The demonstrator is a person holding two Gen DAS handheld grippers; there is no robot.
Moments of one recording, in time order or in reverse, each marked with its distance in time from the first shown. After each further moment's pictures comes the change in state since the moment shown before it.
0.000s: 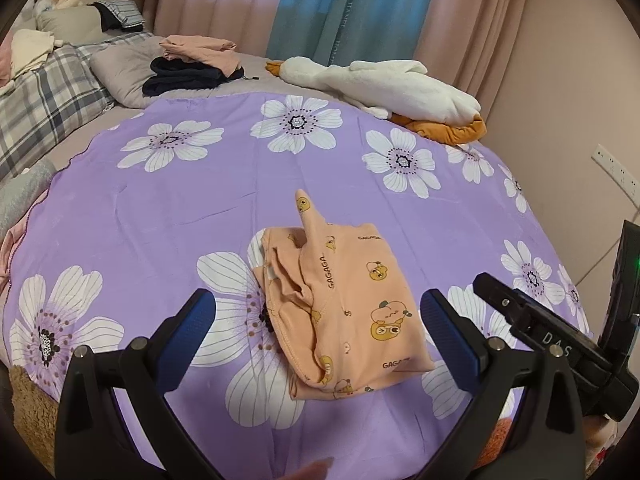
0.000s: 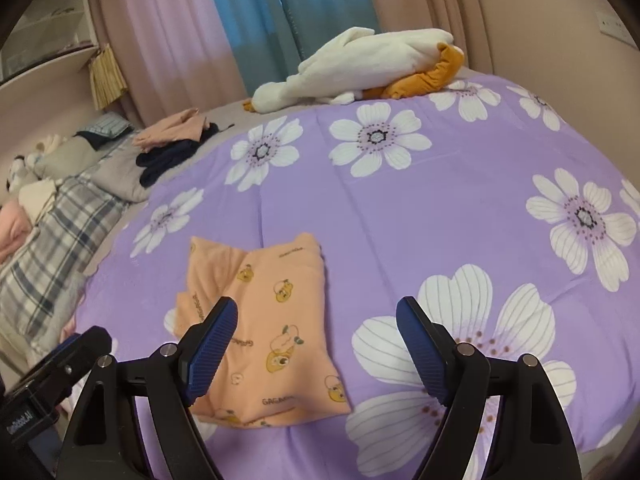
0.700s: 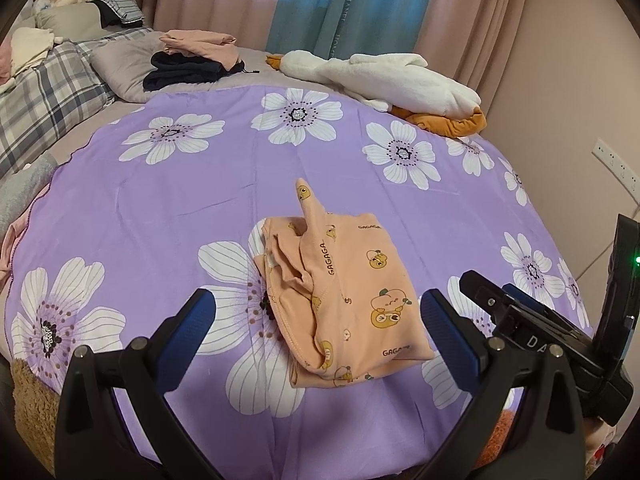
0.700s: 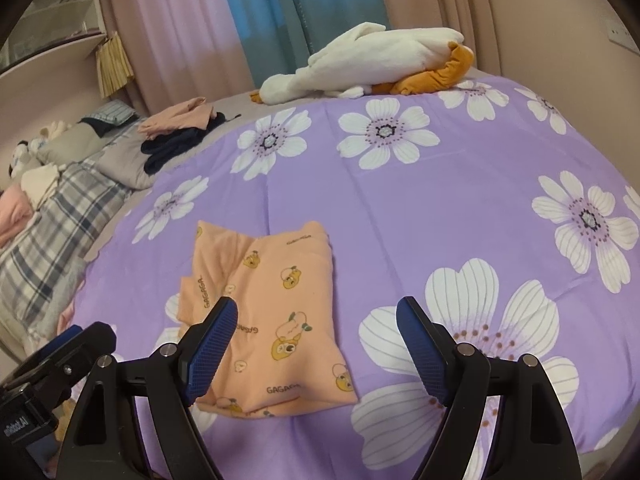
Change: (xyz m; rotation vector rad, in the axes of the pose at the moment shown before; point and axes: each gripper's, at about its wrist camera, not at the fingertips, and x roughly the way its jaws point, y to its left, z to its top) left arm -0.004 0.000 -0.007 0.008 0.026 0.012; right arm 0.000 0.011 -0.006 -0.037 0.020 -0.006
